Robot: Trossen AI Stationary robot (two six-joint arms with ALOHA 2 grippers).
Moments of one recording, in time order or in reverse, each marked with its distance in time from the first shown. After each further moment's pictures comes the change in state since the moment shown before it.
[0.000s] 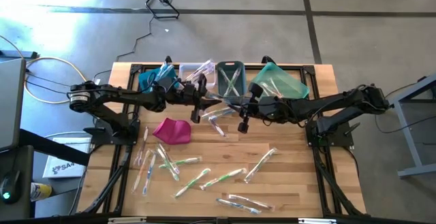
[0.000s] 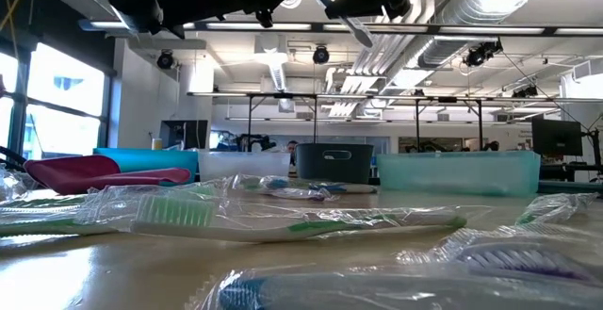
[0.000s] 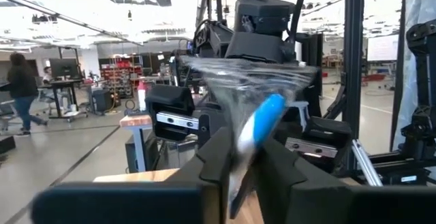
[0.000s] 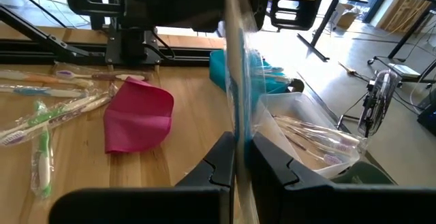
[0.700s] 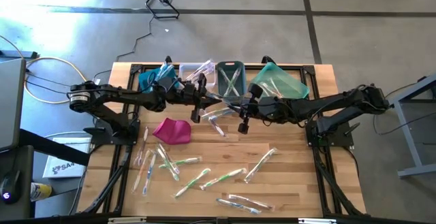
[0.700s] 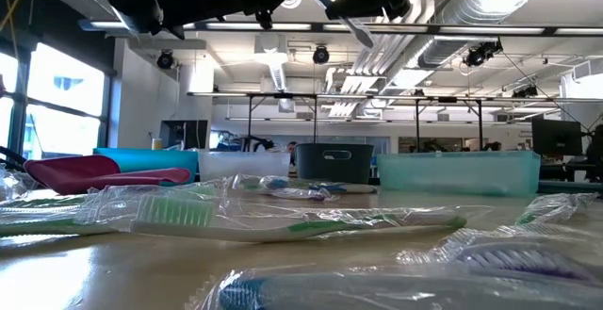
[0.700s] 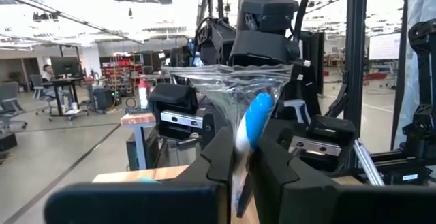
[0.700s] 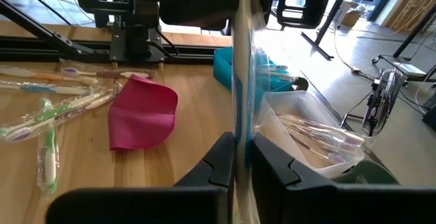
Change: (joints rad) left arm 0.000 0.000 -0.001 -0.007 0.002 -0.001; right arm 0.000 0.000 0.000 -0.010 -0.010 0.000
